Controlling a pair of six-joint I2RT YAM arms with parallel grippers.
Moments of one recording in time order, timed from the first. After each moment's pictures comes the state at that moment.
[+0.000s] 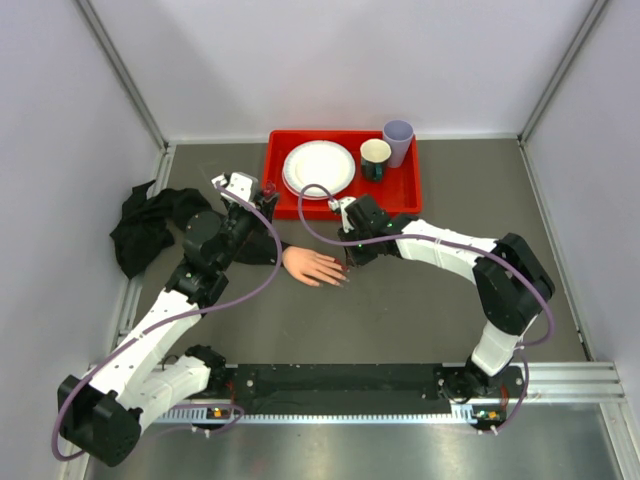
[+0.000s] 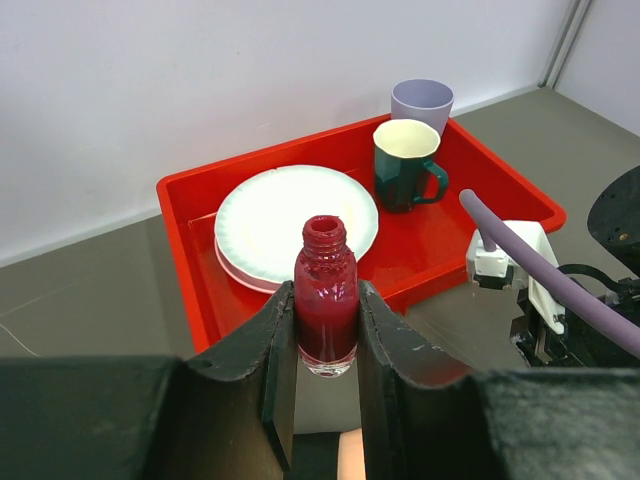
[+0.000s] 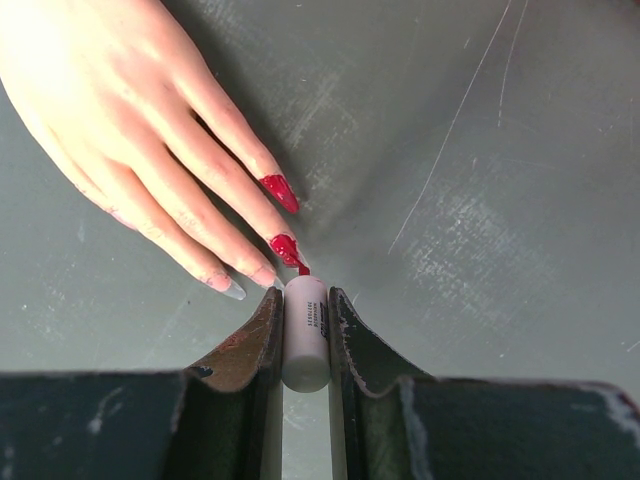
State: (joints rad) left arm -0.44 0.91 0.71 0.27 0.04 0.01; right arm 0.75 1.73 1.16 -0.41 -0.05 0.16
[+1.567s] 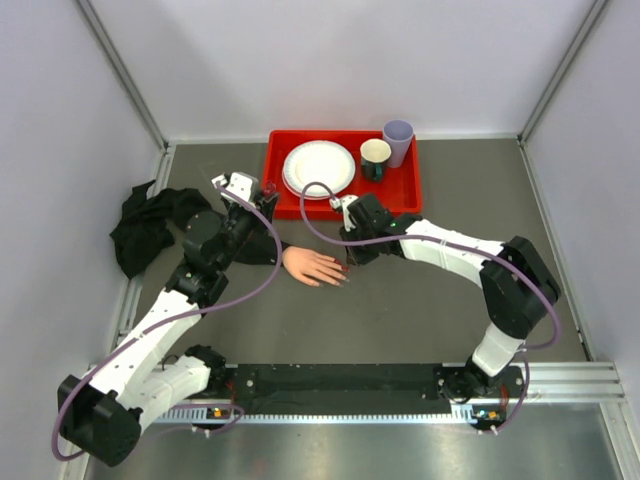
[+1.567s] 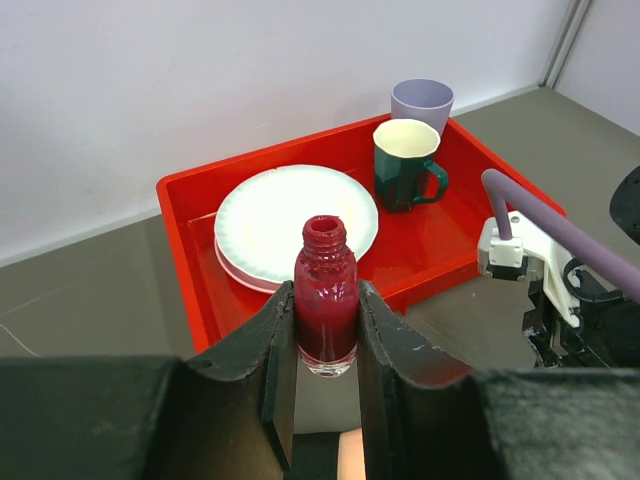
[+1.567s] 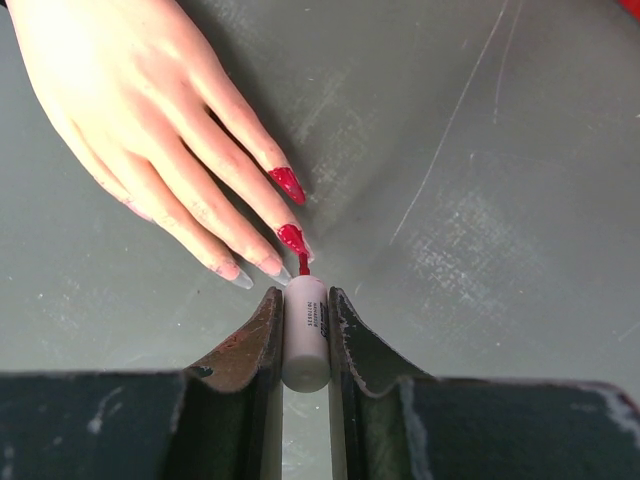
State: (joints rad) left arm -0.44 0.91 0.71 0.27 0.04 0.01; right arm 0.74 1.69 1.16 -0.43 -0.06 0.16
